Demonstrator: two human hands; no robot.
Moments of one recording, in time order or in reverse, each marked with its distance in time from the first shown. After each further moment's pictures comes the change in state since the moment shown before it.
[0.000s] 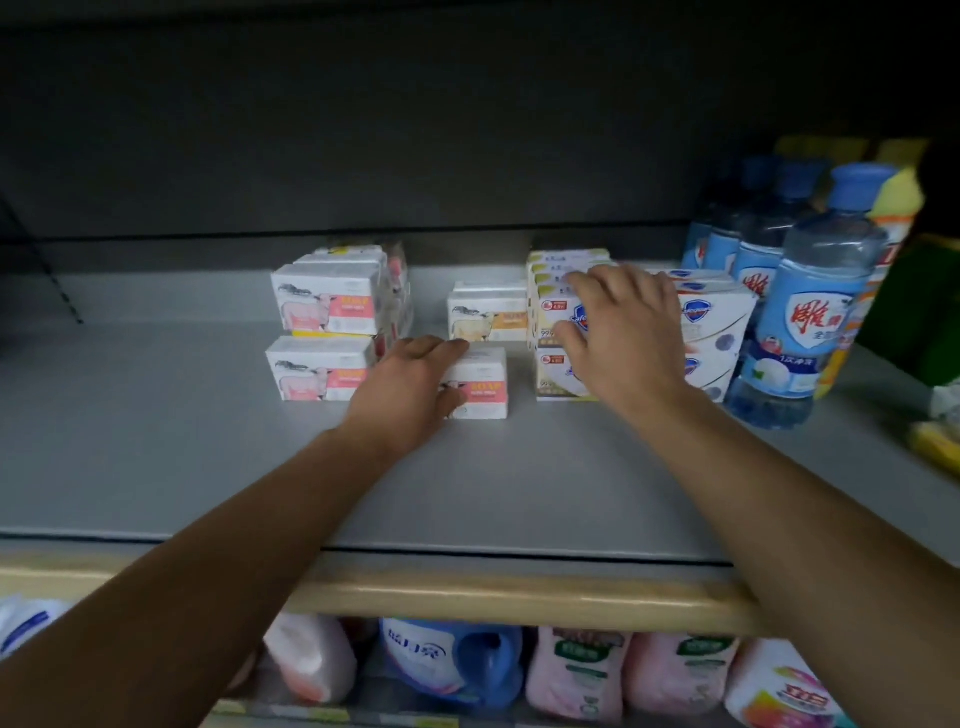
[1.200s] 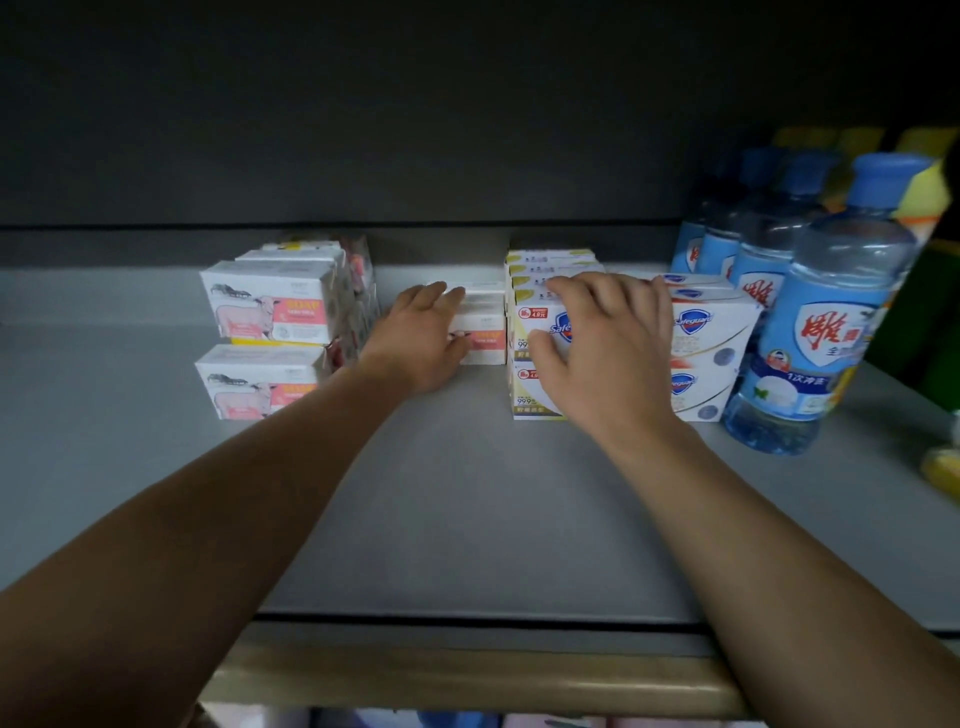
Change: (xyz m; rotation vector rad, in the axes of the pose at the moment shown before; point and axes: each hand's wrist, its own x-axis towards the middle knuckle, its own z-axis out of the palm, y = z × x) left_hand 0.104 -0.014 0.045 0.012 -0.080 -0.066; right_hand 0.002 0.000 0.021 0.083 0.148 0.045
